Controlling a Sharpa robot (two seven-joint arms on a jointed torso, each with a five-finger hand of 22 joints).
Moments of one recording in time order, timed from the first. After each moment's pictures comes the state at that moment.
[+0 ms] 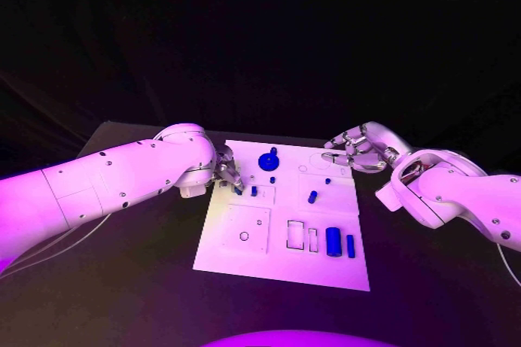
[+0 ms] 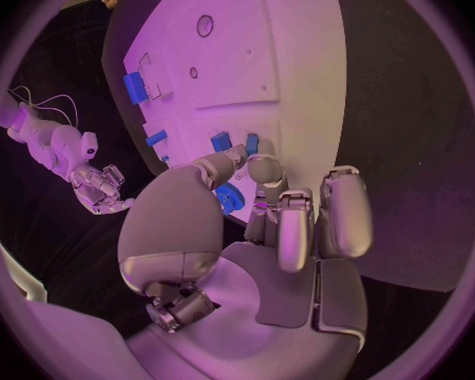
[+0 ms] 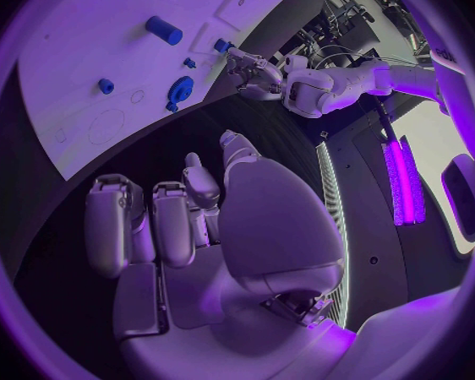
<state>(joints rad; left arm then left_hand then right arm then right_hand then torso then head) 1.28 -0.61 -0.01 1.32 -1.12 0.22 -0.65 1.06 -0.14 0.74 0.03 0.05 1.02 0.06 0.47 0.61 1.35 -0.04 0.93 0.86 1.47 -0.09 1.56 1.31 0.08 1.43 0.02 1.41 1.28 1.27 -0.95 -0.12 1.63 -0.92 -0.49 0.02 1.37 -0.08 0.02 0.27 0.38 0.95 0.15 0.15 0.12 1.23 0.07 1.19 1.17 1.47 0.00 1.40 1.29 0.04 1.45 0.10 1.37 1.31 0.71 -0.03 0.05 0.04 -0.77</state>
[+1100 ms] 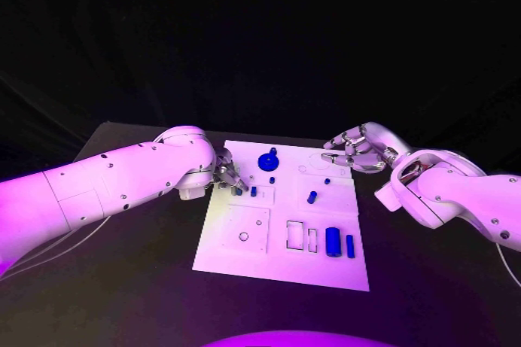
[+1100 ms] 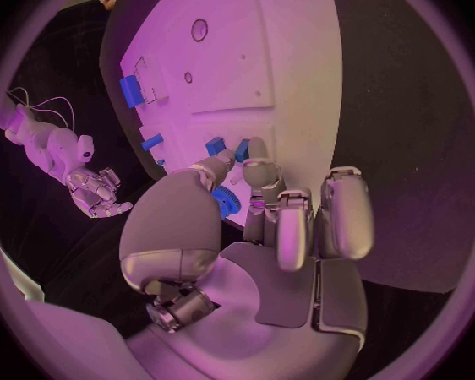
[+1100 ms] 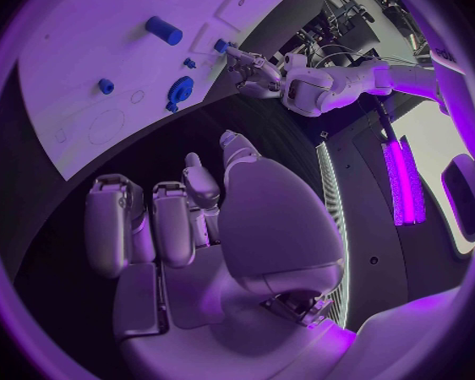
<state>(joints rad) 1.27 -0.61 -0.01 1.31 -1.12 0.22 -0.66 0.98 -0.16 0.50 0.12 0.05 1.07 0.02 0.49 0.56 1.36 -0.05 0.96 0.88 1.46 -0.09 1.56 1.31 0.07 1.43 0.01 1.41 1.28 1.27 -0.95 -0.12 1.63 -0.92 -0.49 0.02 1.37 -0.08 0.02 0.27 0.38 0.95 0.15 0.15 0.12 1.23 0.07 1.19 1.17 1.47 0.00 1.40 1.29 0.04 1.45 0.10 1.37 1.31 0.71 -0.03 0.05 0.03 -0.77</state>
